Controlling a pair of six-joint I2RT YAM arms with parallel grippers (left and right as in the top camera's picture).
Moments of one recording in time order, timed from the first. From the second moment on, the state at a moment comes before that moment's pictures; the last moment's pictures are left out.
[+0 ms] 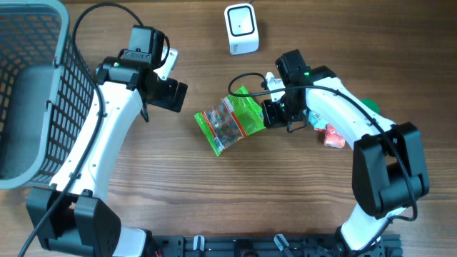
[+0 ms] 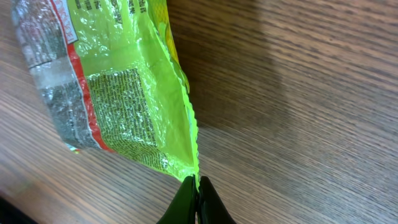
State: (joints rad) left arm -0.20 1.63 1.43 -1.02 -0.12 0.14; right arm 0.35 1.89 1.30 -0.87 -0.36 0.10
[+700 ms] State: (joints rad) left arm -0.20 1.63 1.43 -1.02 -0.12 0.14; right arm 0.35 1.89 1.30 -0.74 -0.27 0.00
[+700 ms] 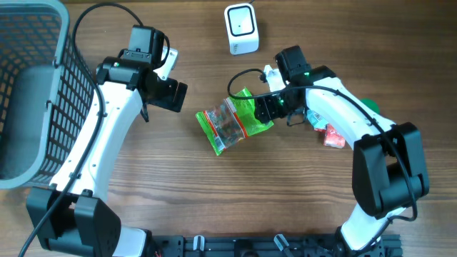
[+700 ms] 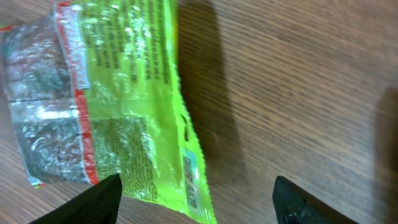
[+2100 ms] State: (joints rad) left arm -0.20 1.63 1.43 -1.02 -0.12 0.14; right arm 0.35 1.89 1.07 -0.46 -0.38 0.02
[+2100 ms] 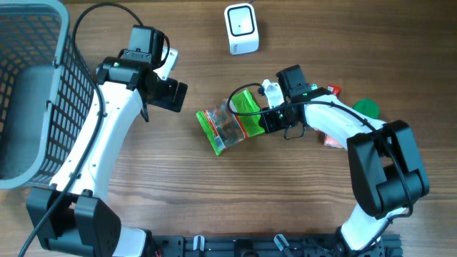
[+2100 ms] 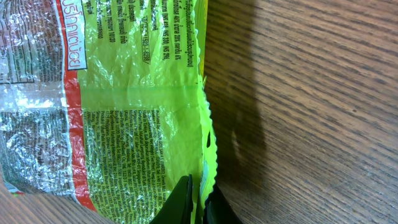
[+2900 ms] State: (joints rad) left arm -0.20 1.63 1.43 -1.02 -0.12 0.14; right arm 0.34 1.76 1.09 -0.72 -0.21 0.07
